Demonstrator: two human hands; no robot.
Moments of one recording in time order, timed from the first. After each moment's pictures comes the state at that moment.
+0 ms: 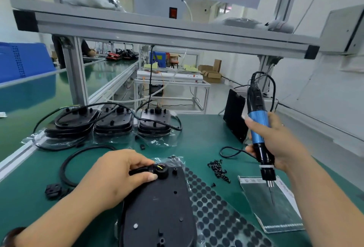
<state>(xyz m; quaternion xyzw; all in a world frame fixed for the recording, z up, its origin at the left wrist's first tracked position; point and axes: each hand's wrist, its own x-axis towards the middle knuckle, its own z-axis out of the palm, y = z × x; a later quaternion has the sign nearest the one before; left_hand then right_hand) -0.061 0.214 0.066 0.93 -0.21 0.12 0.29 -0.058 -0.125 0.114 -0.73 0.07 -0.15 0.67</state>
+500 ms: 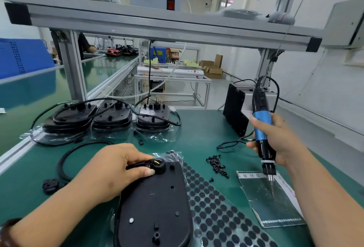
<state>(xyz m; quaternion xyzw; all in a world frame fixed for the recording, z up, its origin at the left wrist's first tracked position) -0.057 0.213 0.064 0.92 -0.22 0.10 0.32 -0.039 -0.157 0.092 -0.72 0.11 -0.15 0.66</state>
